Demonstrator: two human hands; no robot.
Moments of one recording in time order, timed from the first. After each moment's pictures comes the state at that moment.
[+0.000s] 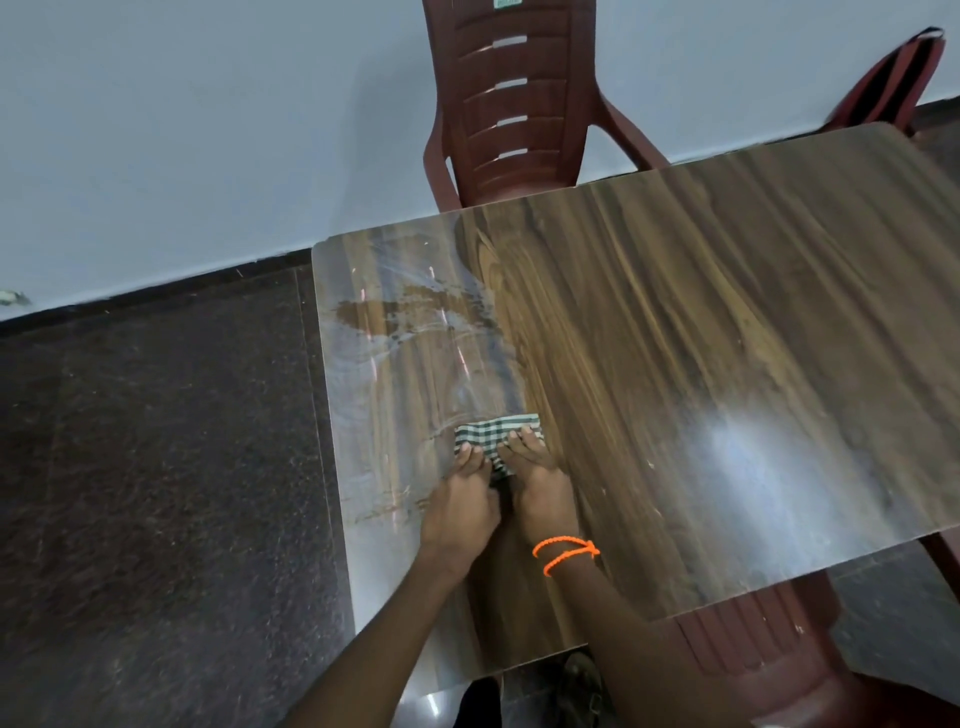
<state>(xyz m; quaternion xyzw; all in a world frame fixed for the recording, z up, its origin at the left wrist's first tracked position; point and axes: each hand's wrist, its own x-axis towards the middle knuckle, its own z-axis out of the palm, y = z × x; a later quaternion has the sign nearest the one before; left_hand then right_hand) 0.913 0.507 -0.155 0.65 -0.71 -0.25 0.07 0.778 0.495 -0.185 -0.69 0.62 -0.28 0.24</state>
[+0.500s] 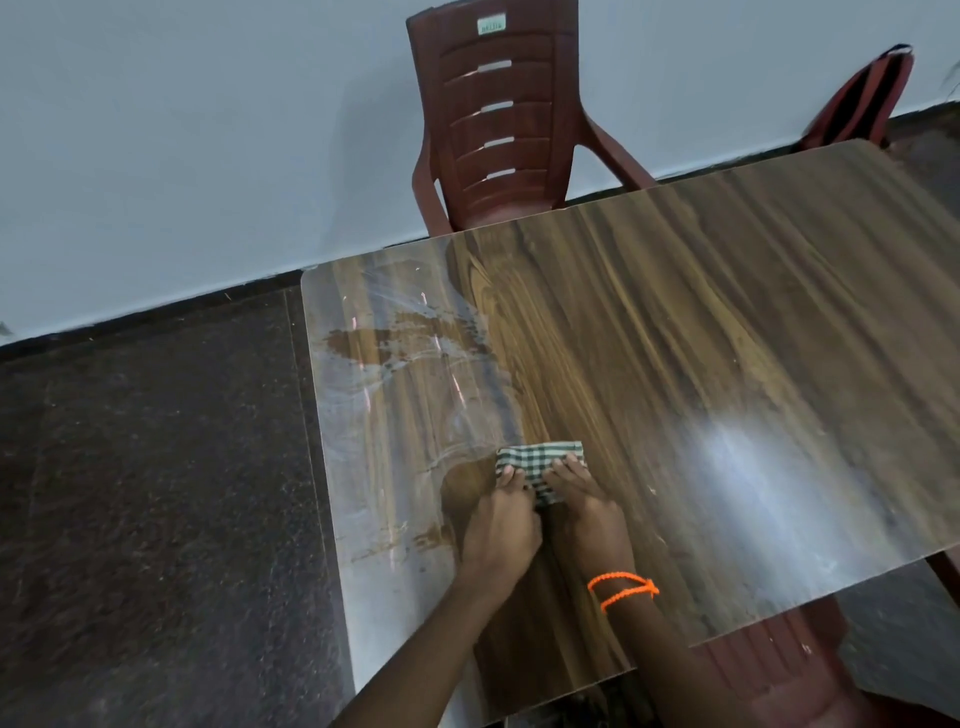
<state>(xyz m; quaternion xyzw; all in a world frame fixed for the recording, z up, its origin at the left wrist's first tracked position) 0.867 0.486 -0.138 0.62 -0.73 -0.28 0.06 0.717 0.498 -0.184 -0.68 0.65 -0.27 0.23</state>
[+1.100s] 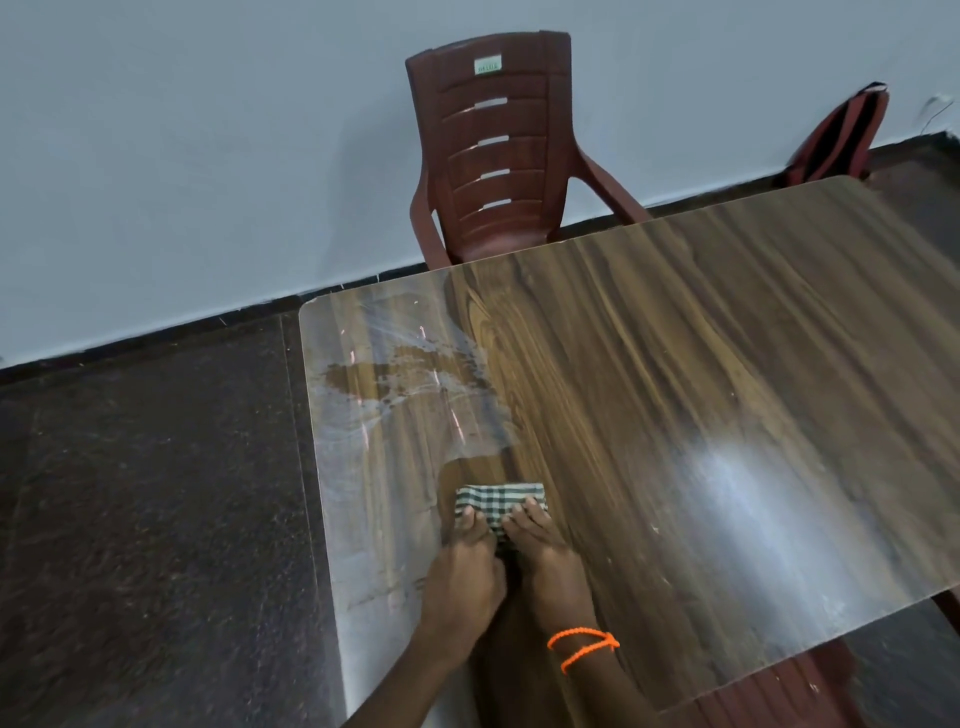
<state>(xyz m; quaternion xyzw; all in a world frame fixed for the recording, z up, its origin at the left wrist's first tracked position) 0.912 0.492 -0.163 0.64 -0.72 -0.25 0.07 0.767 0.500 -0.196 -0.70 0.61 -0.27 0.24</state>
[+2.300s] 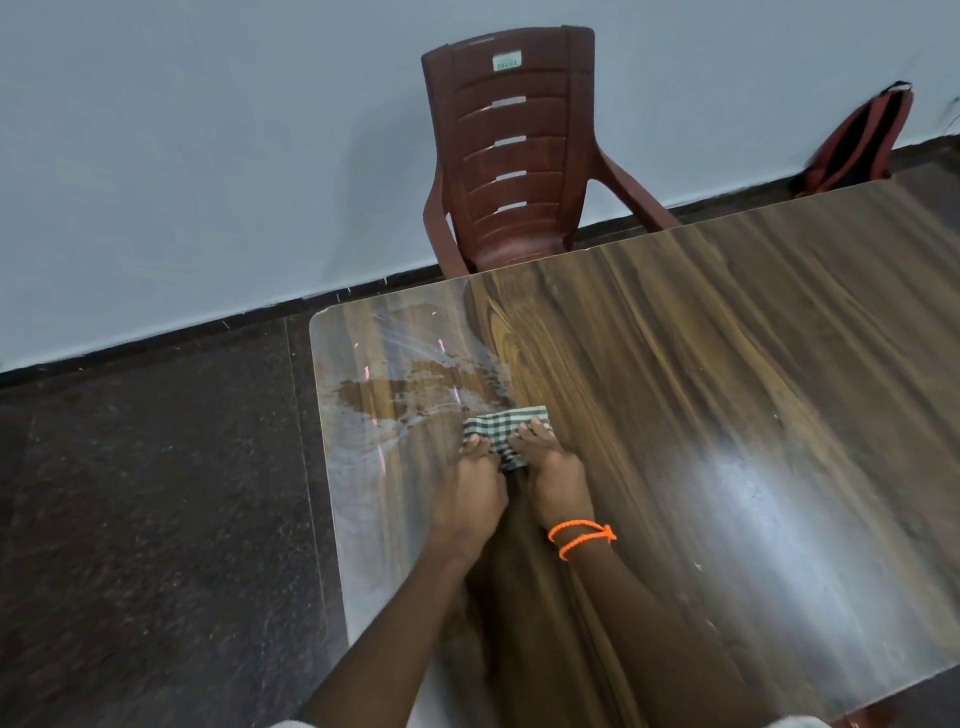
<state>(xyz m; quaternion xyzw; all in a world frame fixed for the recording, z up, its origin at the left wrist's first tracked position) 0.931 0.353 -0.156 0.65 -0.72 -0.22 0.11 0.788 0.346 -0.186 -0.68 0.64 -0.26 0.24</state>
